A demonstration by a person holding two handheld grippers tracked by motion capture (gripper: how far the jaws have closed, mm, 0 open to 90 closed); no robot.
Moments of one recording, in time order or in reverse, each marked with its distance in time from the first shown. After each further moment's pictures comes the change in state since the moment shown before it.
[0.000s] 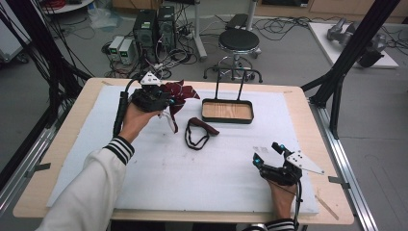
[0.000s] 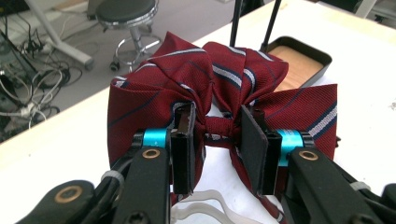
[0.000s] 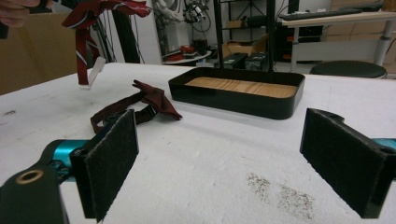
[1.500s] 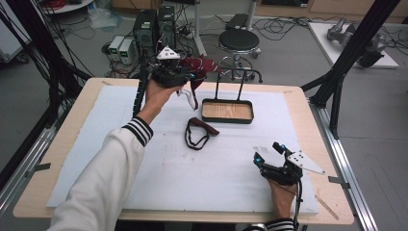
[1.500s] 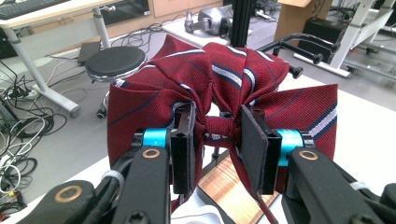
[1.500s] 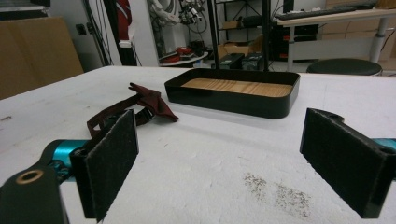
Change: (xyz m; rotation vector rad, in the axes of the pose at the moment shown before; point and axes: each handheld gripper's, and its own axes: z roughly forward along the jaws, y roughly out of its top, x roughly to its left) left arm -0.002 0.071 0.041 -0.167 -0.052 -0.009; right arm -0.001 0.000 -0.001 -0.003 -0.012 0.027
